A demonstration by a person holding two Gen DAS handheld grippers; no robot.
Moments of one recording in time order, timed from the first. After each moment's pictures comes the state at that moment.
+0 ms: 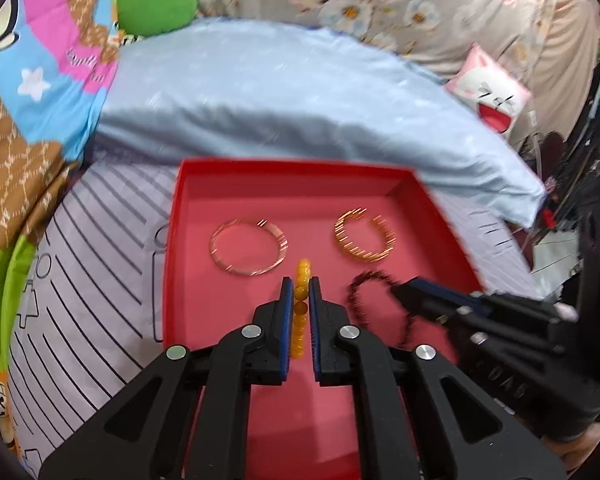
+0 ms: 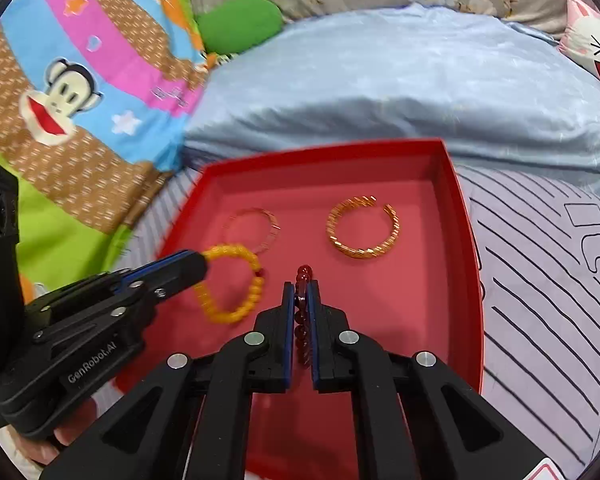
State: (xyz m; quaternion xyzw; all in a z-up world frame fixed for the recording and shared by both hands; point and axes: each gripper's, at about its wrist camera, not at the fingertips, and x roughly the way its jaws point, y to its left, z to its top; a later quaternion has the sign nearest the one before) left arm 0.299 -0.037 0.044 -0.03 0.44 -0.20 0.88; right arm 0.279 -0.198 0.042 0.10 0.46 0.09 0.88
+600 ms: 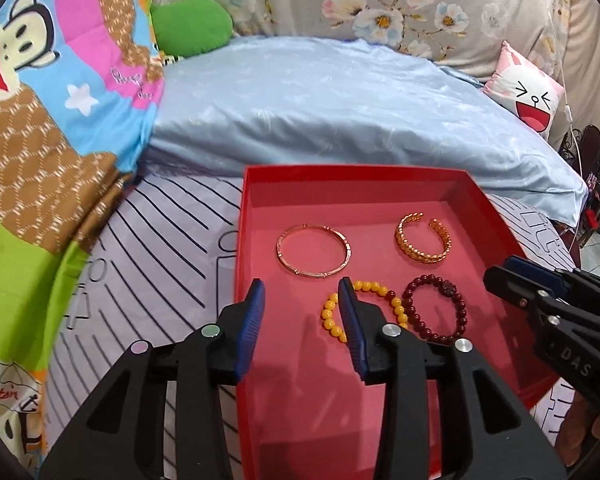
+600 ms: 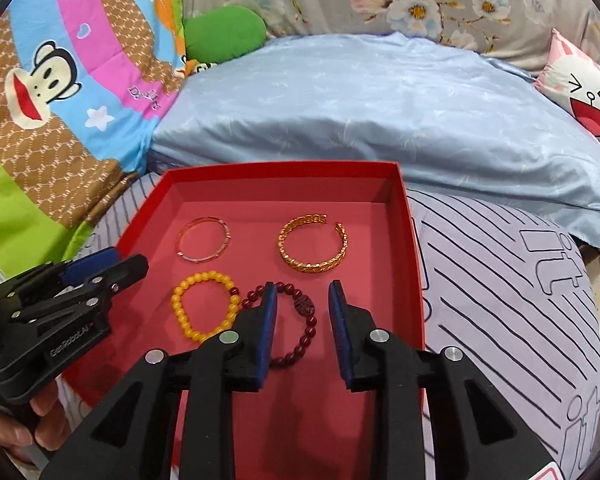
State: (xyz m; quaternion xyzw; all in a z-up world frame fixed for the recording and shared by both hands) left arm 0.286 -0.022 0.050 0.02 0.40 -0.12 0.91; right arm 0.258 -0.204 0.060 0.05 0.42 0.04 0.91
